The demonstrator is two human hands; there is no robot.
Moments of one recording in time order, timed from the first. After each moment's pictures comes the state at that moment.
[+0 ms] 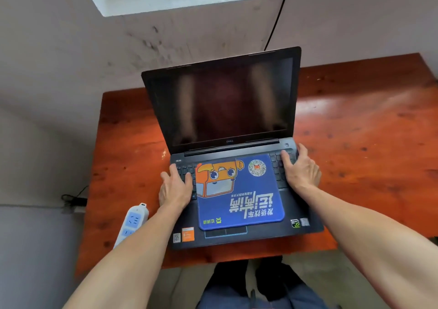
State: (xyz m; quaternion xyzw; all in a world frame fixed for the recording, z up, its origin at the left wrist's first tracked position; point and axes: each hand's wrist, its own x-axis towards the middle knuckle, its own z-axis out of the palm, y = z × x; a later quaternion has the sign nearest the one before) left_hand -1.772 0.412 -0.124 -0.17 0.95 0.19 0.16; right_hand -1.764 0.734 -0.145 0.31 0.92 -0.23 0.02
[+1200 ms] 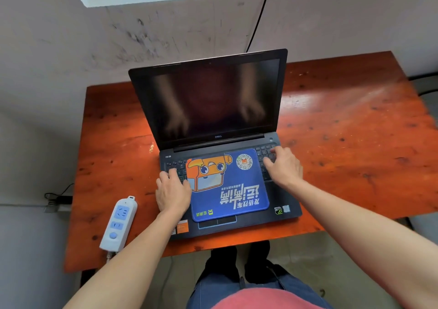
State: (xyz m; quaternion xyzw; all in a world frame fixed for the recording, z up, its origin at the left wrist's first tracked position) left_hand -1.739 0.437 -0.110 -0.15 0.96 0.16 0.15; right_hand -1.746 0.720 -0.106 0.25 0.94 -0.20 0.14
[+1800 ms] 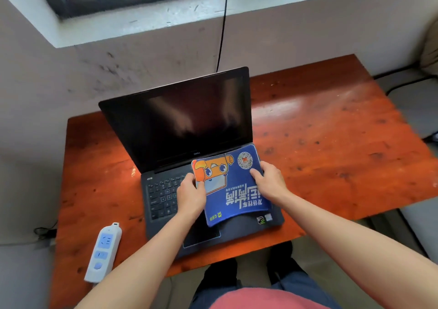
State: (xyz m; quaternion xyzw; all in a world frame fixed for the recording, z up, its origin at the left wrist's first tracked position) left_hand -1.750 0.526 -0.080 -0.14 0.88 0.42 0.17; right_hand -1.724 0.739 -0.099 0.25 0.87 -0.40 0.12
